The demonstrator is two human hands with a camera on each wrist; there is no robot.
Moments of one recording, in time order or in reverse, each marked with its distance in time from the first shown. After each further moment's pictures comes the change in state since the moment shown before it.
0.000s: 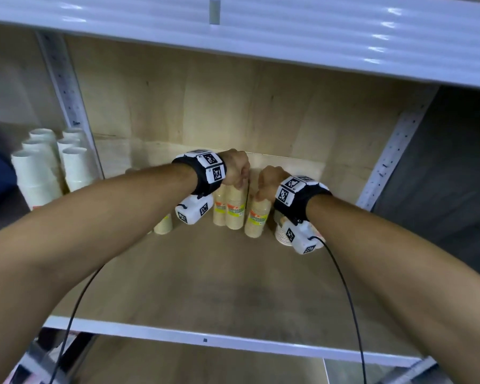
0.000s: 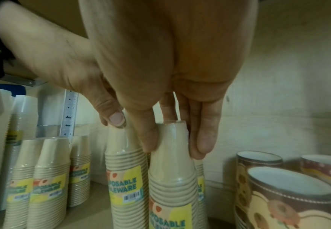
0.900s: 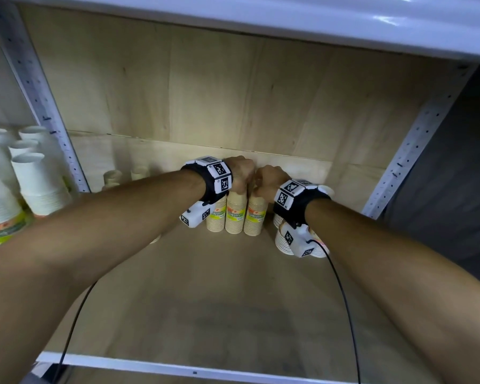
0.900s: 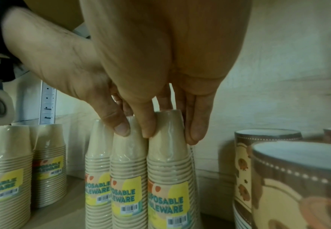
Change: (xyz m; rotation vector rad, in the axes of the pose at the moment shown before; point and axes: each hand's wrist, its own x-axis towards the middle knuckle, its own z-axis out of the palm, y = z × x) left_hand 0.068 0.002 0.030 0.149 -0.075 0.087; right_hand 0.070 0.023 0.024 -0.013 -0.021 -0.019
